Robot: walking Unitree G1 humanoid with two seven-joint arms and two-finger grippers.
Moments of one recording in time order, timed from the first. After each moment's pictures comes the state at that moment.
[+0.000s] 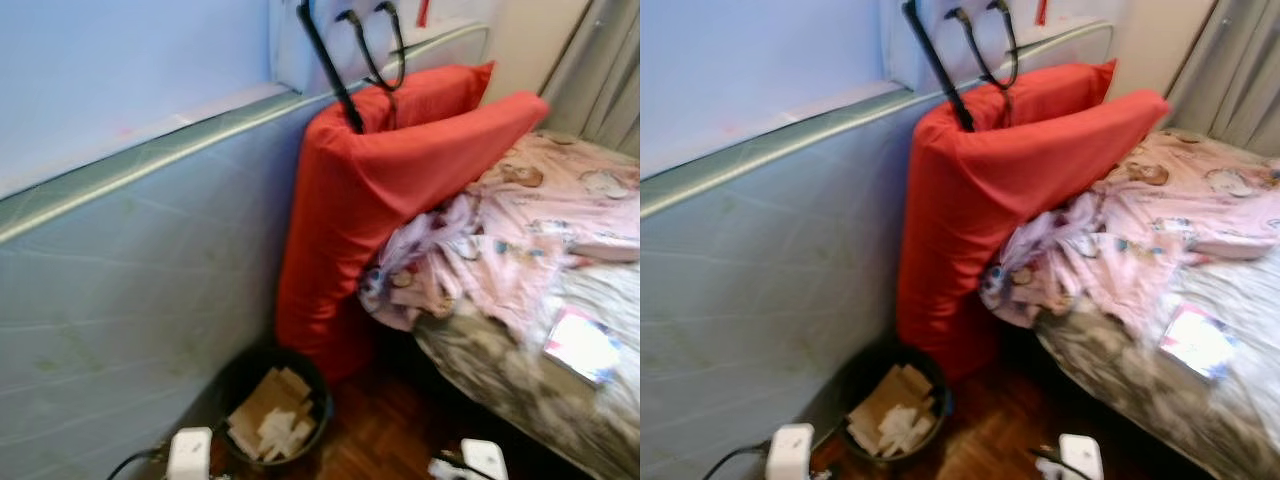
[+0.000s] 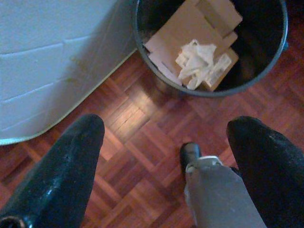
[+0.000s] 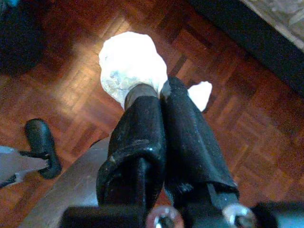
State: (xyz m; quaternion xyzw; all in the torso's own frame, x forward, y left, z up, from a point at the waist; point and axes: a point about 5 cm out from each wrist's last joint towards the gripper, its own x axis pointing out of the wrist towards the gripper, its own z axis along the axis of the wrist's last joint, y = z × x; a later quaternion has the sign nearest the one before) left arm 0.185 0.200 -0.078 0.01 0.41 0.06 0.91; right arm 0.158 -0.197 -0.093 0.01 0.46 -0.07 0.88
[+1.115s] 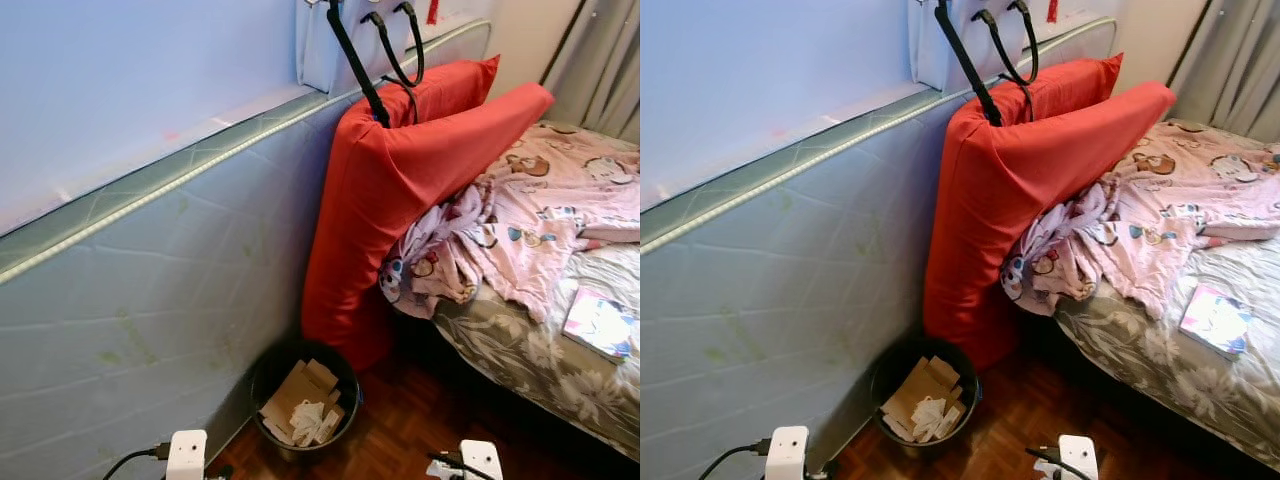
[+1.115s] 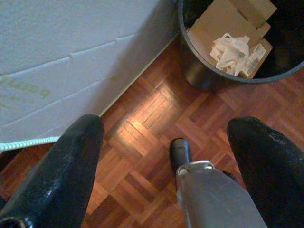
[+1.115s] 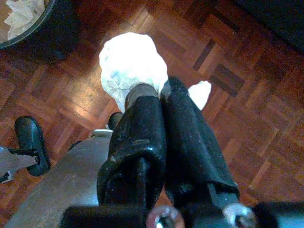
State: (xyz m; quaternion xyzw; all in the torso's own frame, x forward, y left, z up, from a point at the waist) left arm 0.185 0.208 -0.076 0.02 0.40 0.07 0.91; right arm 0.158 -0.193 -0.093 0.01 0.47 -0.06 0.88
